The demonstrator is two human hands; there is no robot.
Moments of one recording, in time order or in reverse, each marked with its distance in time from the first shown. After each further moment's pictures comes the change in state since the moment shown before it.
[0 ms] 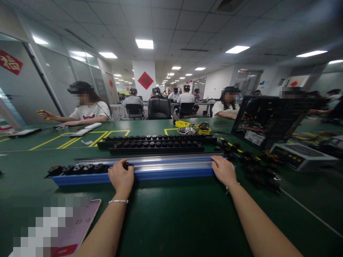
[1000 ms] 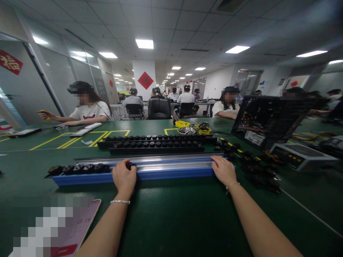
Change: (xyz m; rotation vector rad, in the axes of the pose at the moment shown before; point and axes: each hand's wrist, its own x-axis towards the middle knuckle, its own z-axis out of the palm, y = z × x) left_hand -0.004 0.008 -0.002 -0.041 -0.028 0.024; right_hand 0.000 -0.001 -0.001 -0.009 0.001 0.001
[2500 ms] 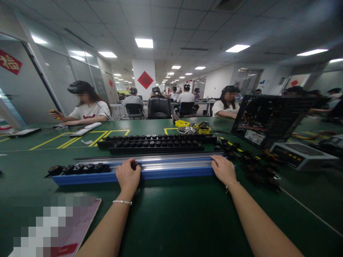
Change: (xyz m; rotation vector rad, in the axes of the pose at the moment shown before) left_hand -0.005 0.004 0.007 0.041 -0.042 0.079; right_hand -0.001 -0.001 -0.001 -0.012 0.016 -0.013
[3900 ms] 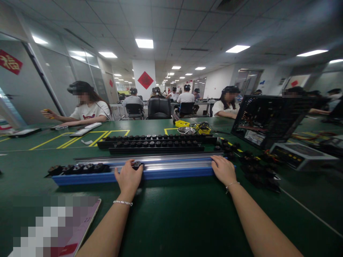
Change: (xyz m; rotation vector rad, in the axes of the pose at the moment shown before) left_hand -0.006 0.013 -0.008 0.010 -0.137 -0.097; right_hand 0.000 0.000 -0.001 0.016 -0.026 0.013
